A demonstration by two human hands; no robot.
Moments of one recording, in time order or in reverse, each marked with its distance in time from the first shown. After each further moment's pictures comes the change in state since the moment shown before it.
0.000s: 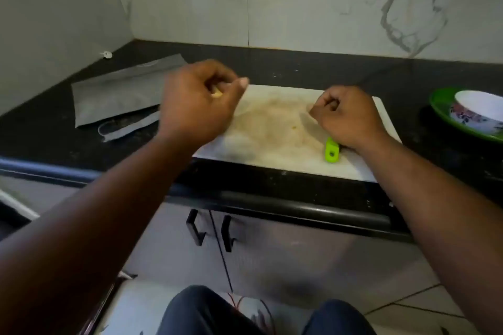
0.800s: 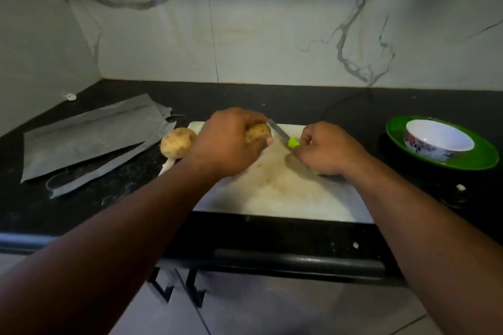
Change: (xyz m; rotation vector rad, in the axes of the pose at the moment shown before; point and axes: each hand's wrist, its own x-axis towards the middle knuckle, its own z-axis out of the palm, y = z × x) left_hand 0.046 0.030 0.079 0.352 -0.361 0.144; right_hand 0.015 0.006 -0.039 -0.337 -0.236 0.106
